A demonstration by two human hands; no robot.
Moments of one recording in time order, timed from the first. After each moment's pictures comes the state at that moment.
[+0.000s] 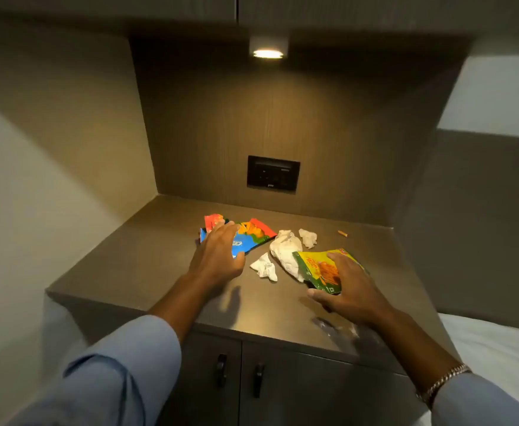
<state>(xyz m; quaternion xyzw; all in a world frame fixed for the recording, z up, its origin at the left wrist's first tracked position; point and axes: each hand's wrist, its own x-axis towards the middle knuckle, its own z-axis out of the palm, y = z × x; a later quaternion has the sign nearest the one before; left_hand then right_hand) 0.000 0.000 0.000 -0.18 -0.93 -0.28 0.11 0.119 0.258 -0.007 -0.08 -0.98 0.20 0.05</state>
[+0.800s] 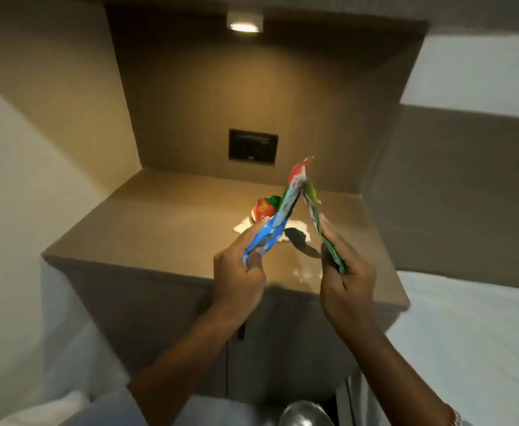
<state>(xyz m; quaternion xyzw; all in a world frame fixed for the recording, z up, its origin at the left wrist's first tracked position) 0.182 0.037 0.028 -0.20 -0.75 -0.61 0.17 0.244 0.180 0.034 0.01 -0.79 0.47 0.40</state>
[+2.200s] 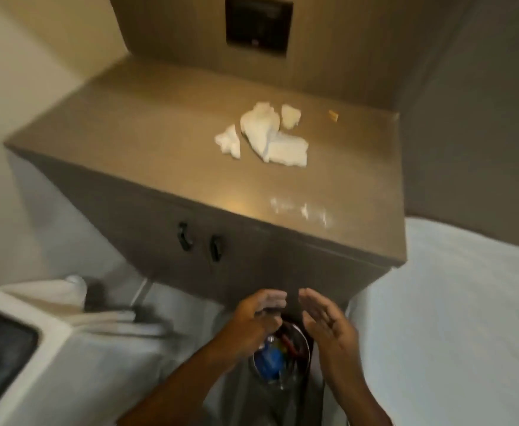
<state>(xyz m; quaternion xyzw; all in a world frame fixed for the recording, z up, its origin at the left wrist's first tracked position) 0.292 0.113 -0.124 0.00 -0.69 -0.64 -0.34 0.350 0.273 -0.144 -0.17 -0.68 0.71 0.00</state>
